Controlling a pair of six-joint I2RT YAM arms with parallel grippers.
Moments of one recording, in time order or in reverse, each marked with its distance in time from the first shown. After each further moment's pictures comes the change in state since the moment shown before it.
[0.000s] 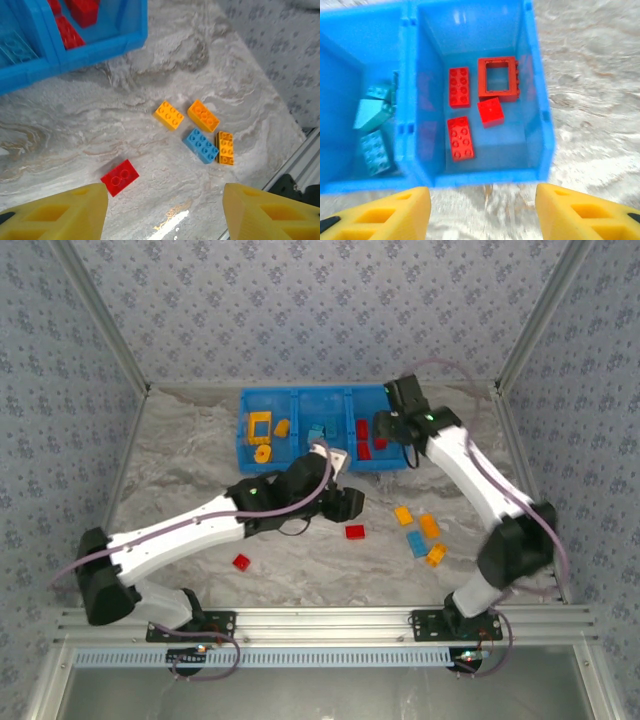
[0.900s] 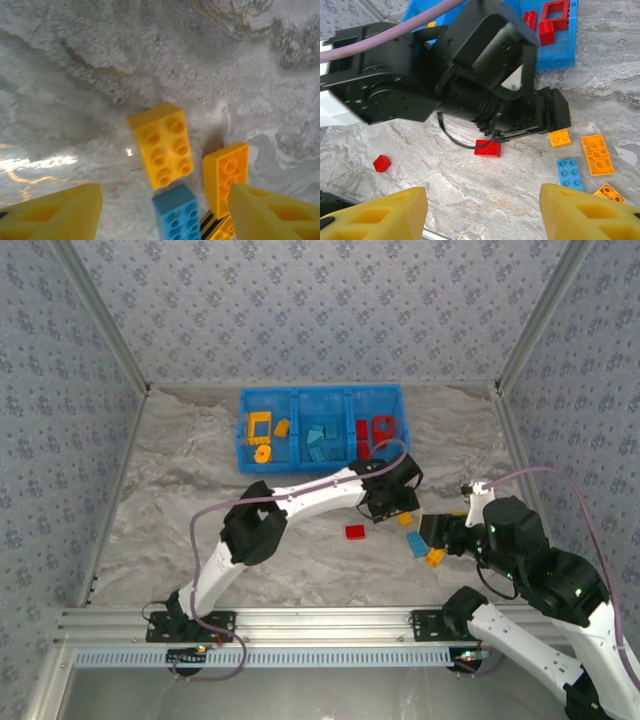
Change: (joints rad) left arm -0.007 0.907 0.785 -0.268 0.146 -0.655; right arm 0.246 -0.966 -0.348 -0.389 -0.139 0.147
